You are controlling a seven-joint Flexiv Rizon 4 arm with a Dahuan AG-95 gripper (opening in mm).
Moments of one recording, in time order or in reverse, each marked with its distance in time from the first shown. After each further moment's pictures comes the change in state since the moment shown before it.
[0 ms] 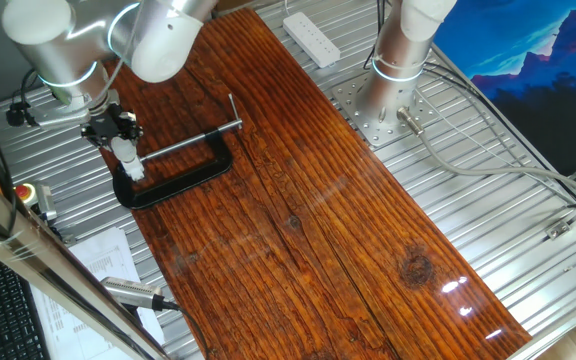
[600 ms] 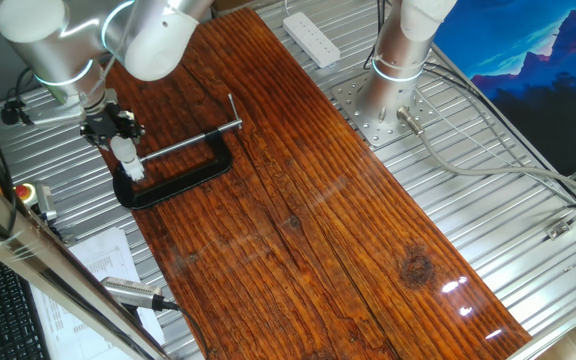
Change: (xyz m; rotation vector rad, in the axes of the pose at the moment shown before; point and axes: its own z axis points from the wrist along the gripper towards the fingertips) arm -0.001 -0.002 -0.006 -0.030 -0.002 0.049
